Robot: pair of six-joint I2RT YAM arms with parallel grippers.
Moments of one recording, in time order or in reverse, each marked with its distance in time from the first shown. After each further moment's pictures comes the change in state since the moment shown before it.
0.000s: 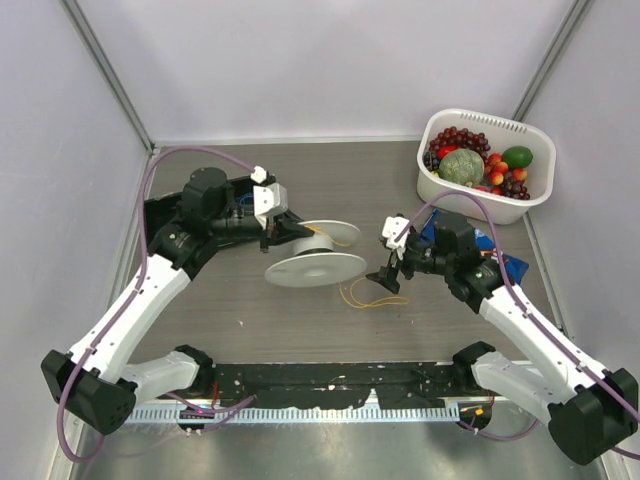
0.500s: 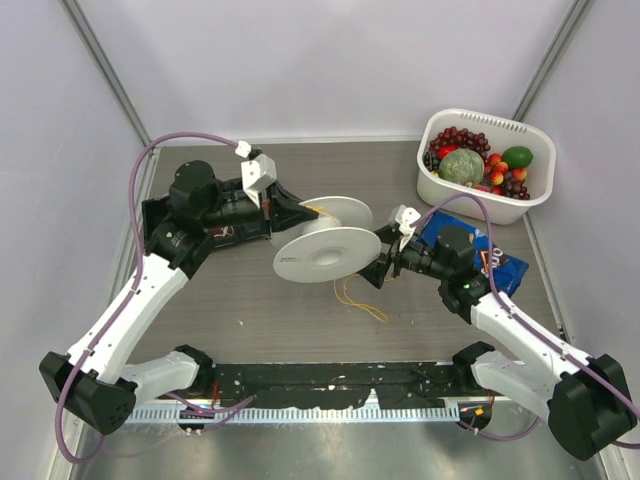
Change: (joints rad) left arm 0.000 0.000 0.047 0.206 -0.024 -0.354; right arm 0.013 -0.008 -0.216 0.571 -0.037 0.498
